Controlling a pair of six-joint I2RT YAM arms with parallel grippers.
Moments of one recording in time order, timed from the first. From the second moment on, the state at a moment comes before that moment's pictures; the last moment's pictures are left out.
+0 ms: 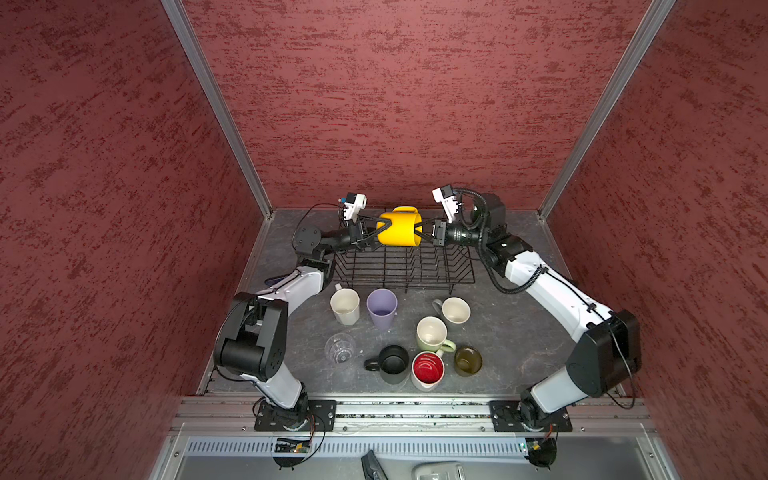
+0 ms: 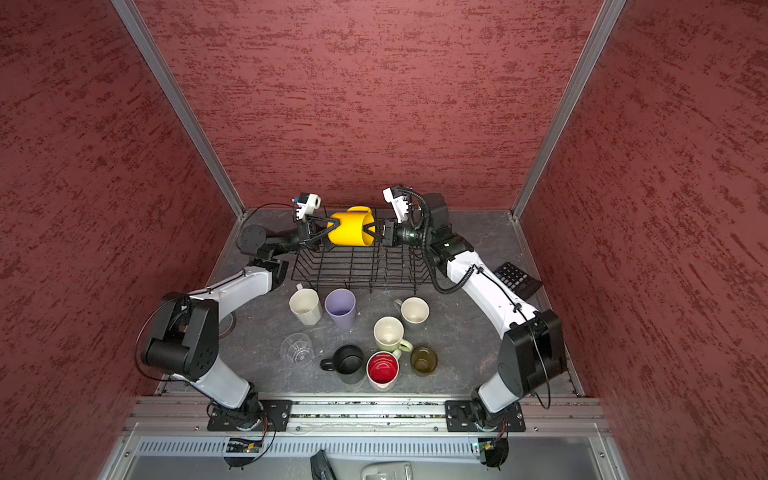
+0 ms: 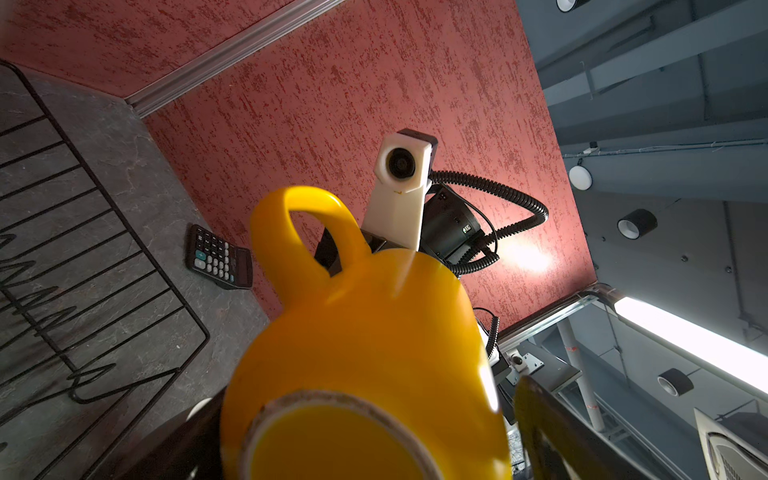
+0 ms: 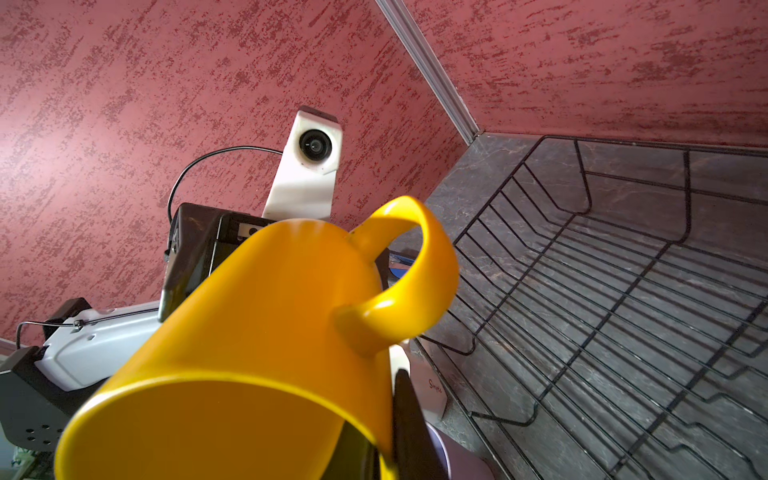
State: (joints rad) left arm -0.23 1.62 1.00 1.17 1.15 -1.60; right arm 0.43 1.56 1.38 -0.05 -0.79 0.54
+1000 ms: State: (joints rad) left arm -0.28 1.59 1.00 1.09 1.23 -1.57; right arm 0.46 1.61 1.38 0.01 -0.87 0.52
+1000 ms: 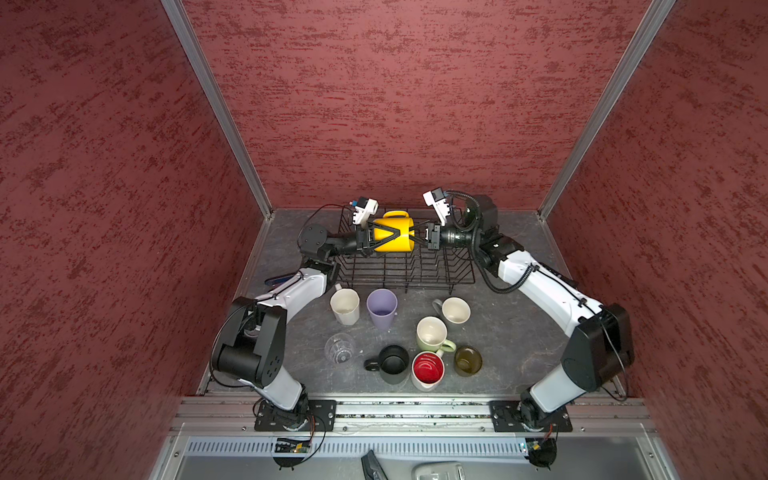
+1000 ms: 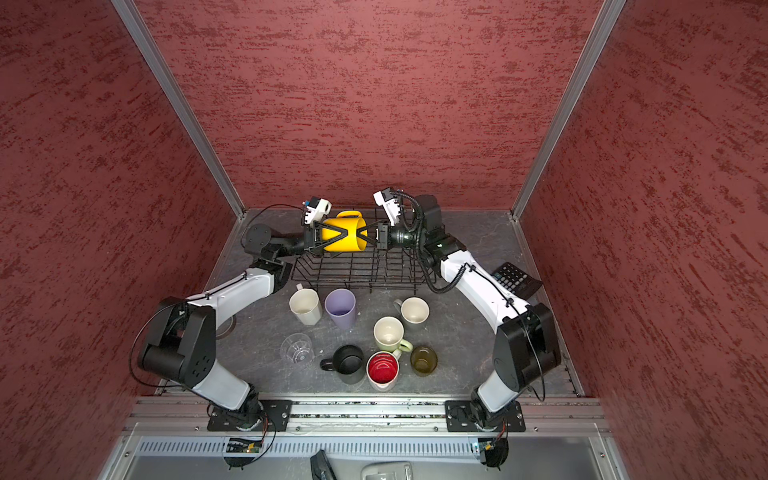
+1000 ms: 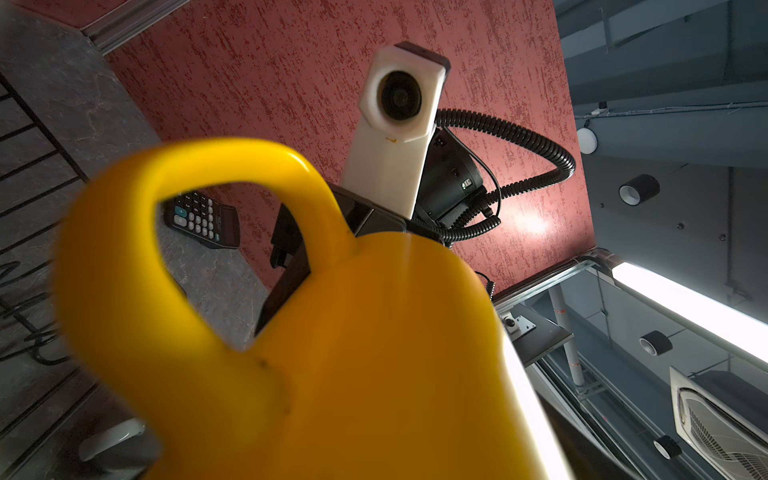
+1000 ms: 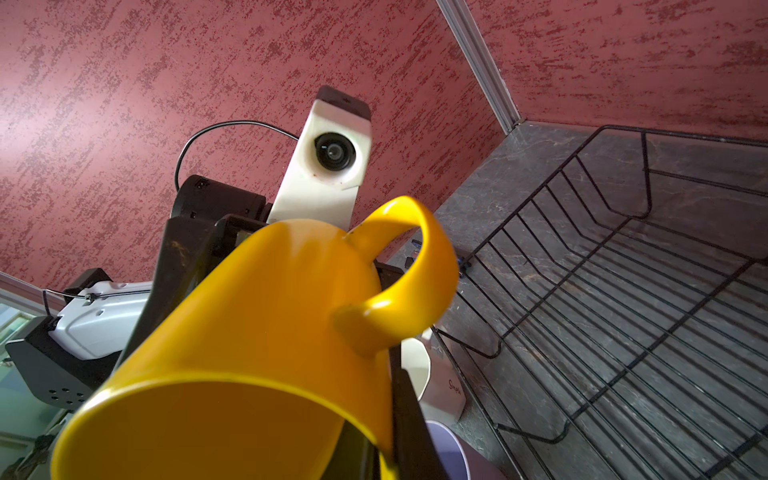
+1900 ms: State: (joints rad) left arm -0.25 1.44 1.04 0.68 1.22 -1.37; right arm 0.44 1.53 1.38 -0.06 -0.66 0.51
